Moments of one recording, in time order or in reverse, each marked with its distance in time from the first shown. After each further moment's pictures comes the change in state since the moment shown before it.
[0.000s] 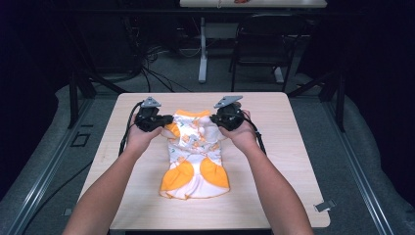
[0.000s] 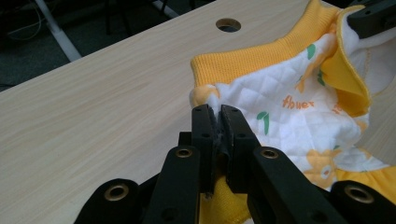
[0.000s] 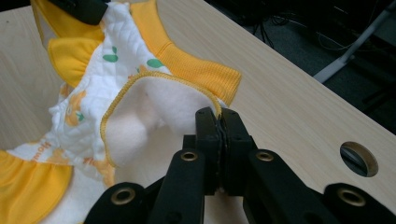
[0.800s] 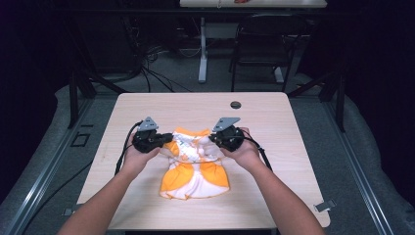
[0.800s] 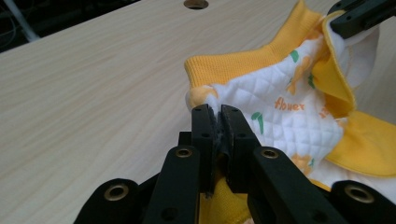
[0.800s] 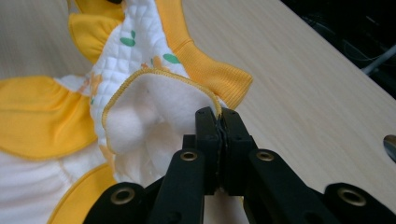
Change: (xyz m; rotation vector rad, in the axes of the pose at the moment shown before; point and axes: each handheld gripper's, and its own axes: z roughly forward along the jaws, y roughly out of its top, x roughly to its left) left arm -0.027 -0.061 -0.011 -0.026 -0.082 0.041; right arm 0.039 -0.042 -0.009 0.041 0.065 -0.152
